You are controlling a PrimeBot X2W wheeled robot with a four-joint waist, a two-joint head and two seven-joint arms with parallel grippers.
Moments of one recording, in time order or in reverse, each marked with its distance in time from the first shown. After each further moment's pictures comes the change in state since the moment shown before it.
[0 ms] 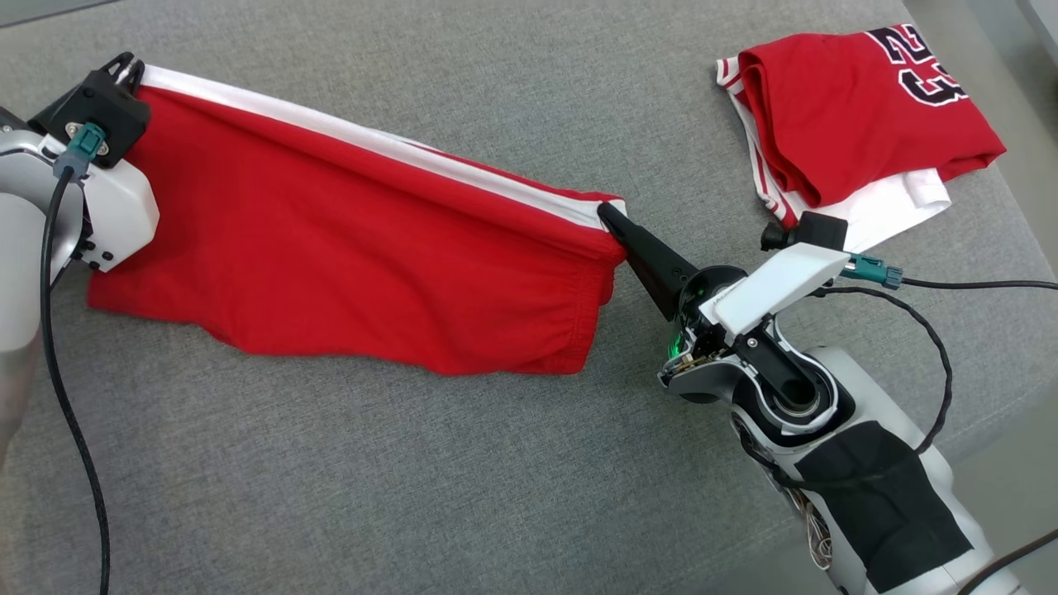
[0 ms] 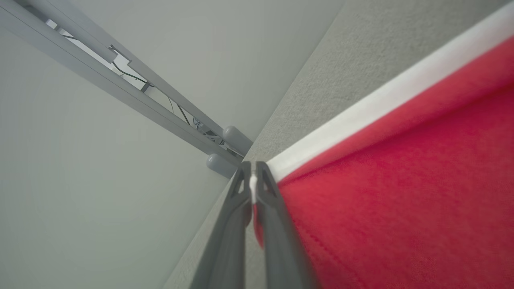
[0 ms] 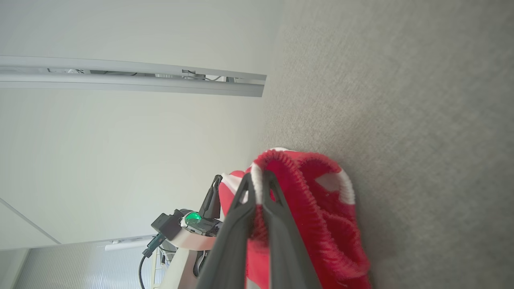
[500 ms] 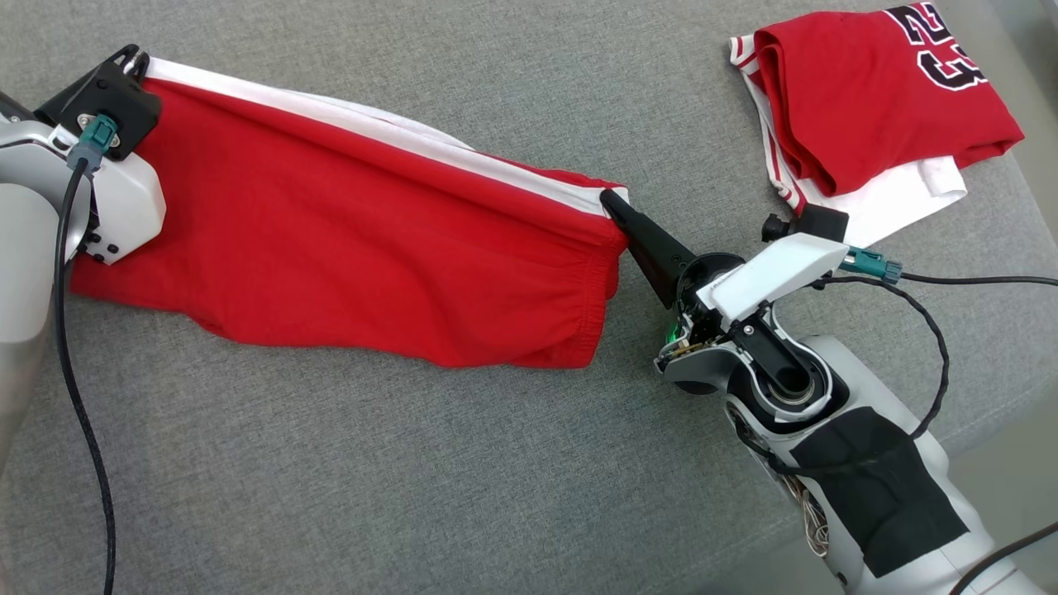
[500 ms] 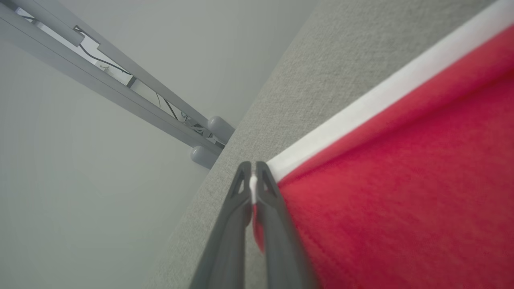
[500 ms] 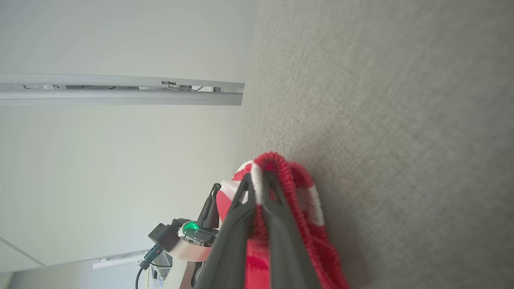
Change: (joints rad) left arm -0.039 -0.014 -0.041 0.034 -0.001 0.010 0.000; right arm -0.051 0.000 0.043 0.046 0.039 0.000 -0.062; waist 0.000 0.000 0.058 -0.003
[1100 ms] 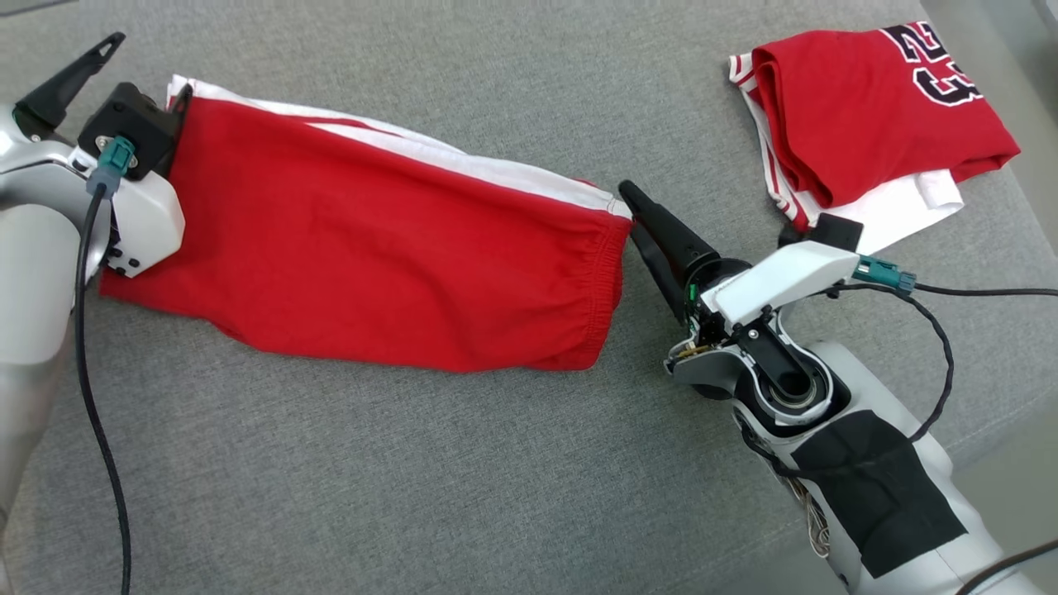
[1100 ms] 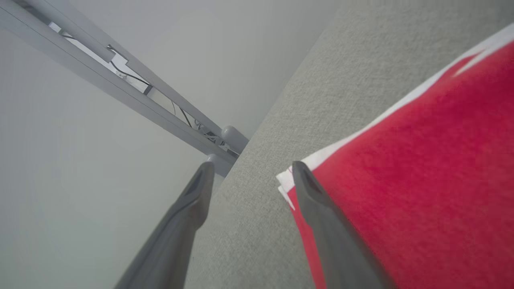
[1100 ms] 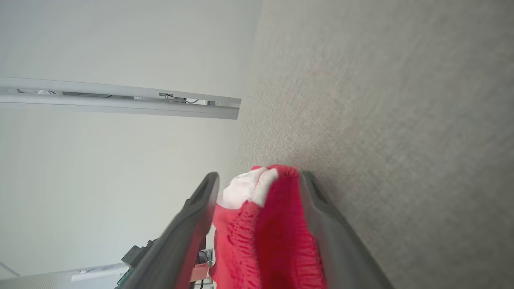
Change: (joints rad) left arm 0.052 0.009 -0.018 -0.073 -0.049 0.049 0.001; right arm -0.005 0.000 -0.005 0.060 -0.037 0.000 -0.044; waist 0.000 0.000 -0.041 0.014
